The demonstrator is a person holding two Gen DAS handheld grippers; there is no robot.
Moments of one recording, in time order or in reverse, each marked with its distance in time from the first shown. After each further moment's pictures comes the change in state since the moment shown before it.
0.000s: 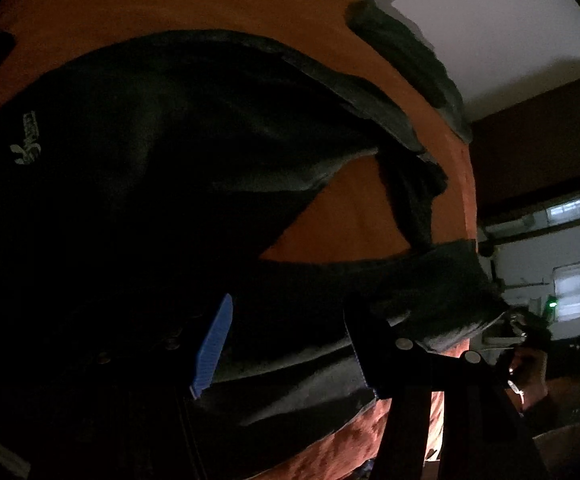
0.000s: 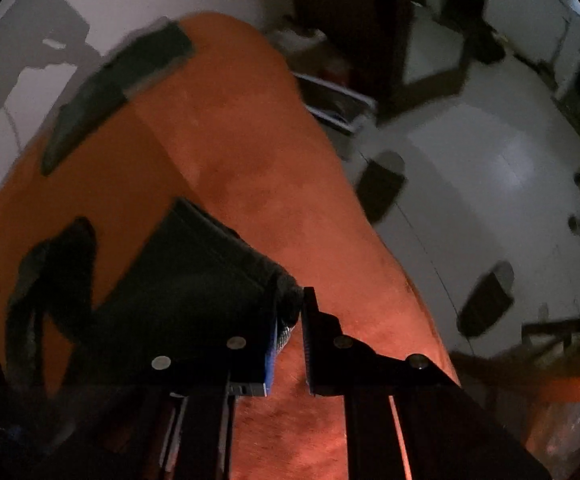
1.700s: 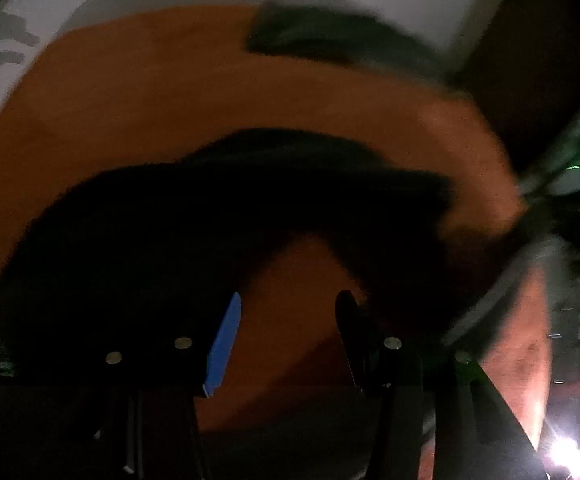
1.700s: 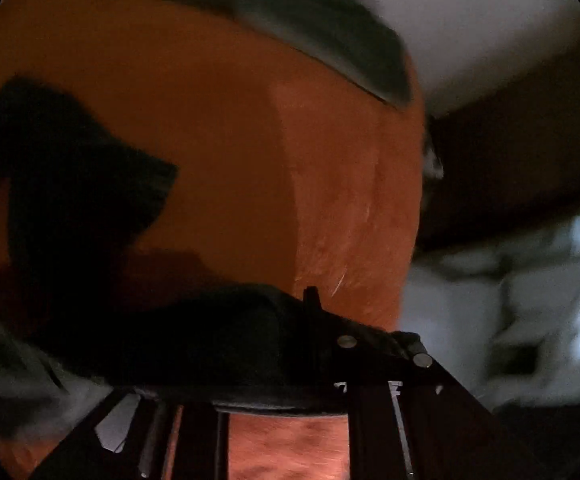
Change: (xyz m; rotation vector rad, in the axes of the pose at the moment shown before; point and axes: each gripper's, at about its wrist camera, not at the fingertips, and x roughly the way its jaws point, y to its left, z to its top) left arm 0.093 -0.156 0.101 0.381 -0.072 0.371; right arm 0.053 0.296 0.004 -1.060 0.071 -0.433
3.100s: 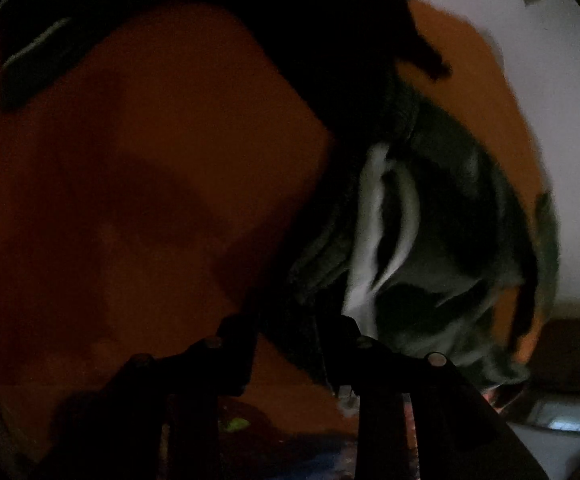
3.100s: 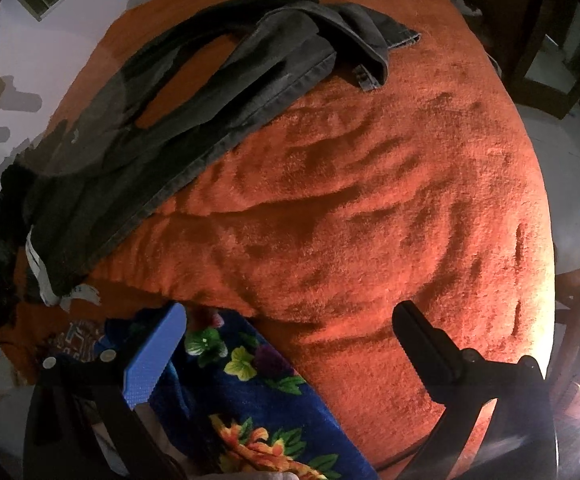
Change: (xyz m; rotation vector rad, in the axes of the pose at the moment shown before) left arm -0.223 0.387 -0.511 -1.114 -0.038 -0.005; right arm -0.125 0.167 -0.420 0.499 -0.122 0.649
